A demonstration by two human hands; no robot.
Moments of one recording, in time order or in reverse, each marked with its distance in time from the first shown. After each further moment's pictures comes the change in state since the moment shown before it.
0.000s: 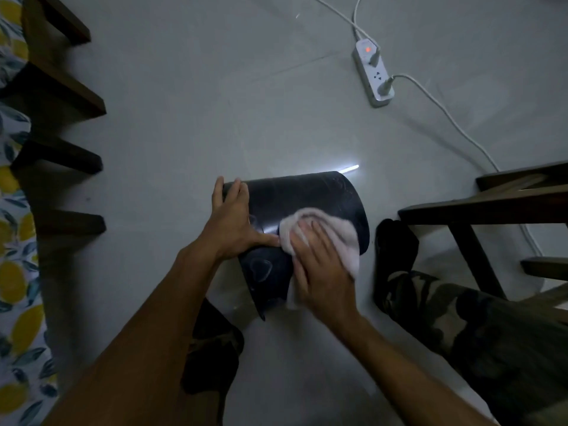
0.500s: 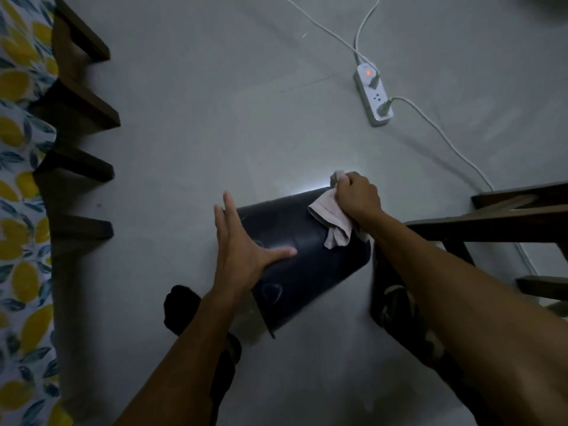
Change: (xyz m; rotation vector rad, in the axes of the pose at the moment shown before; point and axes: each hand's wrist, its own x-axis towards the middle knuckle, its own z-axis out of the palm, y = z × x) left_hand -0.033 0.023 0.029 -0.520 0.320 -0.157; right_hand 0.160 0.079 -0.060 0.207 -0.147 0.783
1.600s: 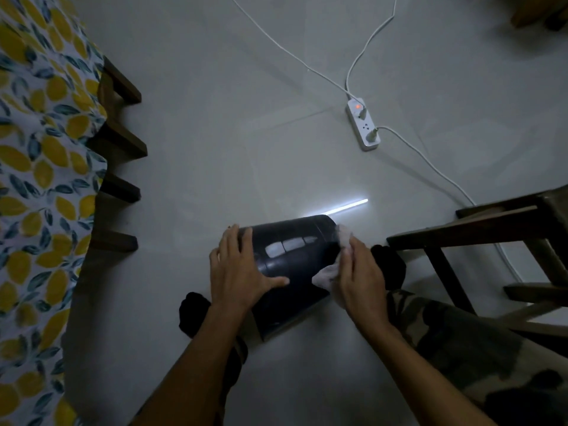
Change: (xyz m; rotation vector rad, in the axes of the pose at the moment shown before) left_hand -0.047 0.004 -0.019 0.745 0.036 0.198; right_hand -0.182 0.049 -0.020 0.074 0.243 -0.345
